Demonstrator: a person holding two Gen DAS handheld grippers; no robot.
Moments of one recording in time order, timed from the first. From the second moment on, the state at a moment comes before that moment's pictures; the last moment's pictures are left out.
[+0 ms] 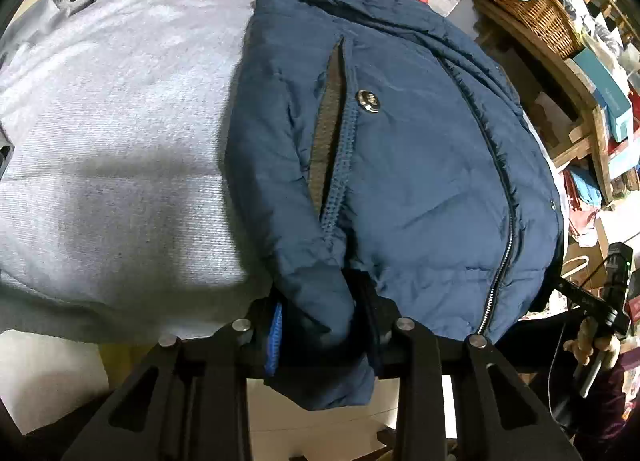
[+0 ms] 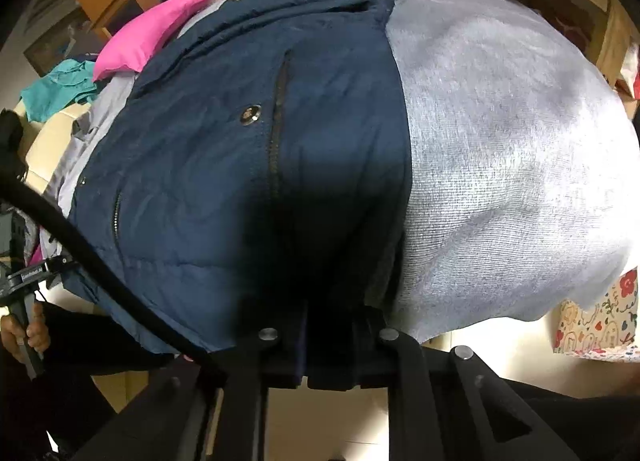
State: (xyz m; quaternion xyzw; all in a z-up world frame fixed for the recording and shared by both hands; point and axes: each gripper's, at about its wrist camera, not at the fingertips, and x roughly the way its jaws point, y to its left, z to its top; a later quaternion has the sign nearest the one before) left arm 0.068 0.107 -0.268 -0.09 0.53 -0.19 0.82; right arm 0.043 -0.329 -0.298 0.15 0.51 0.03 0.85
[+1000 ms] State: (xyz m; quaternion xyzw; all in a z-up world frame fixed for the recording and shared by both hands) left arm 0.052 0.091 -0.275 -0.07 0.57 -0.20 0.80; right arm 0.050 -0.328 -0.297 0.14 0.56 0.02 0.81
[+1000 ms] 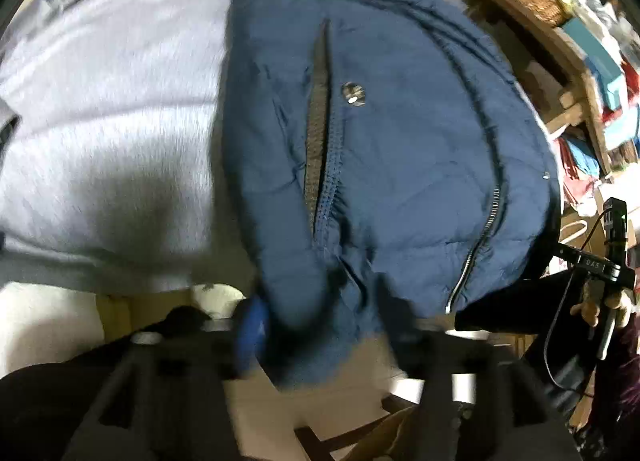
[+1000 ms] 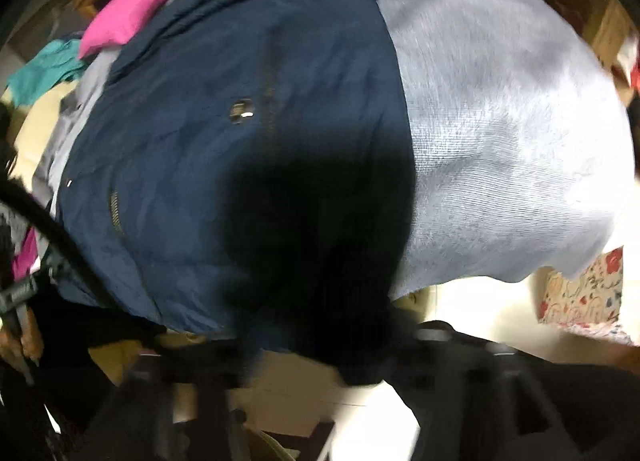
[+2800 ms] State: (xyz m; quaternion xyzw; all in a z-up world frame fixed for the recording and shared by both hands) left arm 0.100 0.149 -0.211 -0.21 0.52 -0.17 0.81; right arm 0.143 -0.378 -0.178 0.28 0.37 0.14 0.87
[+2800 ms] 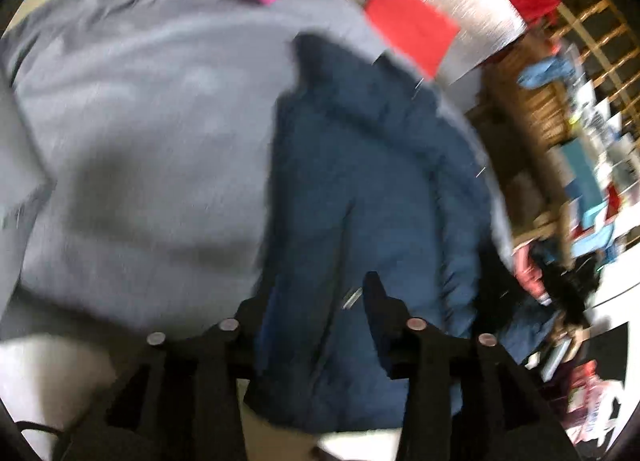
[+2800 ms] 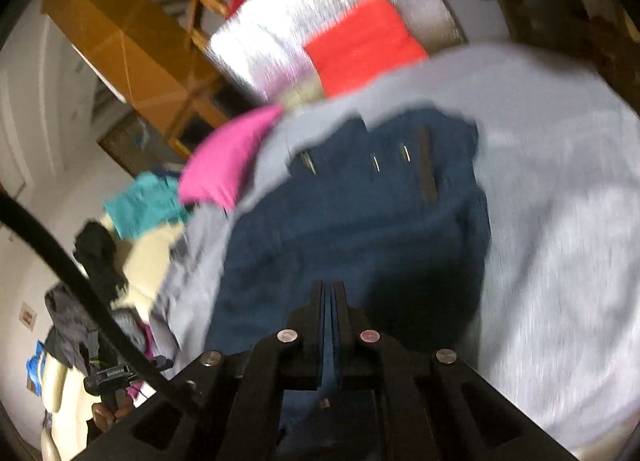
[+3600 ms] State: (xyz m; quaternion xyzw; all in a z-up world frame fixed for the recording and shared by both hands) left arm 0.066 0.083 -0.315 -0.03 0.65 -0.17 0.74; right arm 0.032 -0.429 -0.262 0.31 0.48 0.05 0.82
